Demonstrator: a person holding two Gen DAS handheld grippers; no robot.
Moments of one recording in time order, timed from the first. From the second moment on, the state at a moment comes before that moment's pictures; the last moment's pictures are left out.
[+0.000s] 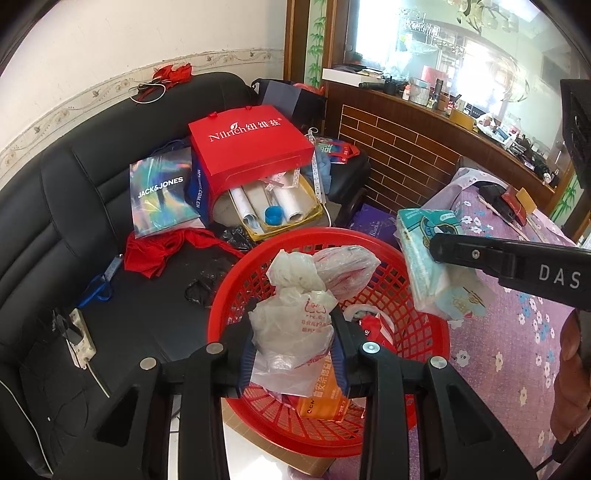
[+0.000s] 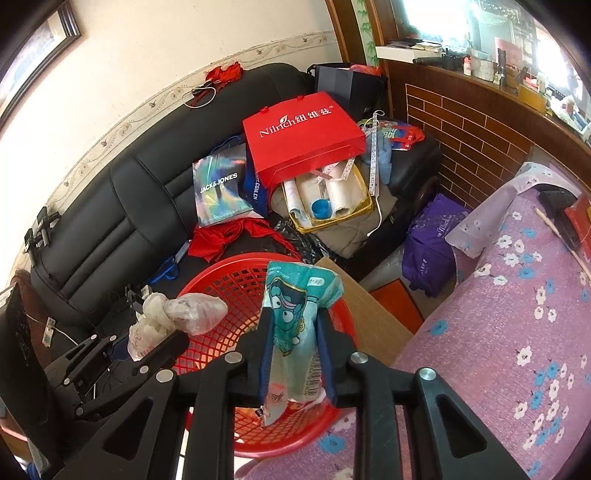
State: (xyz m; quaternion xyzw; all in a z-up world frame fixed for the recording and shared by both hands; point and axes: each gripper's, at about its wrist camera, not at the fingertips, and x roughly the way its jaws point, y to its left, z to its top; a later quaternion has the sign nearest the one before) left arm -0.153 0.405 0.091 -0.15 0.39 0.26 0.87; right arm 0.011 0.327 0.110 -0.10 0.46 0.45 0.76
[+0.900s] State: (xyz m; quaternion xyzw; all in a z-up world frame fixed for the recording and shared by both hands) left arm -0.198 0.351 0.124 -0.13 0.34 0.35 0.86; right arm -0.036 0.250 0.140 -0.18 0.38 0.39 0.82
